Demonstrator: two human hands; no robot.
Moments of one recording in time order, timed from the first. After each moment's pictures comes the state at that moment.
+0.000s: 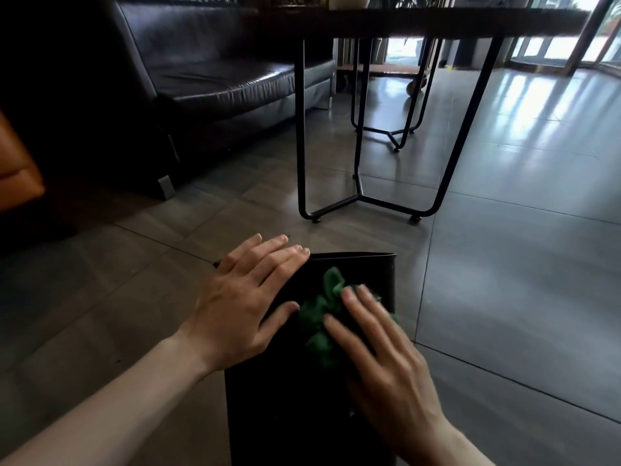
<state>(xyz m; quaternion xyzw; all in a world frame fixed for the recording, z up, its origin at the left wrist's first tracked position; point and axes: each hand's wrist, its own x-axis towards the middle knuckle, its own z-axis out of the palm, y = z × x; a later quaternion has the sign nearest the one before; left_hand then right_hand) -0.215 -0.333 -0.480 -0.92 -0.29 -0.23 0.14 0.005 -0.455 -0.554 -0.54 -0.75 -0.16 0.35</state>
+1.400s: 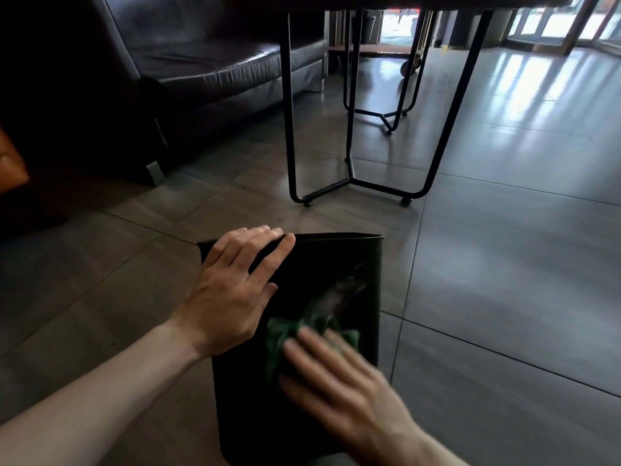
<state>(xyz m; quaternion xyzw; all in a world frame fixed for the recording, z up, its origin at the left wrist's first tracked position) -0.209 -0.344 -0.493 -0.91 -0.29 -0.24 0.17 -0.009 -0.490 -0.585 -0.41 -0.85 -0.21 0.24</state>
